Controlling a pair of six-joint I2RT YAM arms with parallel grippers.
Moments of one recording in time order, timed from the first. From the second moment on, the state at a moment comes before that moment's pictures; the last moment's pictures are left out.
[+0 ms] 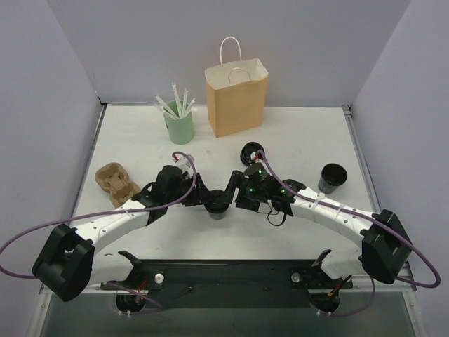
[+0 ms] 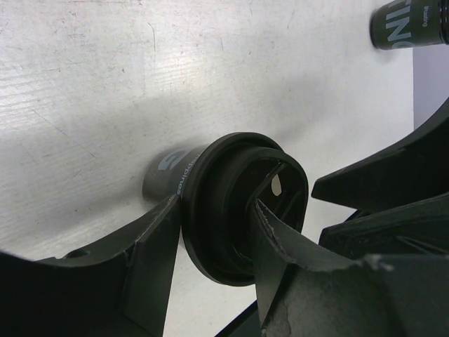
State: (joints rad) left arm -0.61 1.23 0.61 0.01 0.22 -0.73; right arm 0.81 1.35 0.88 -0.34 -0.03 0.92
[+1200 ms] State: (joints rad) left arm -0.64 1.18 0.54 0.08 0.13 -0.83; right arm 0.97 1.32 0.67 -0.05 0.24 1.31
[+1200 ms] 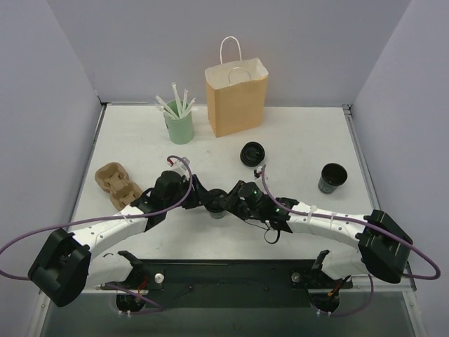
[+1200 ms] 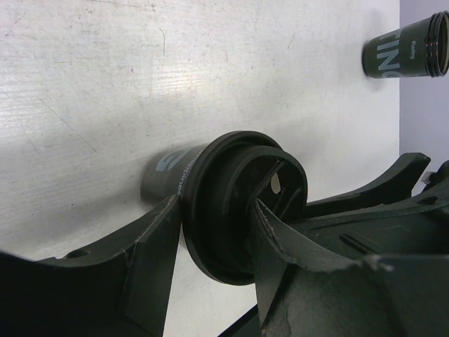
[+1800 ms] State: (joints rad) left arm -0.64 1.17 0.53 0.08 0.08 -0.86; right arm 0.74 1.46 0.82 -0.07 -0.13 0.90
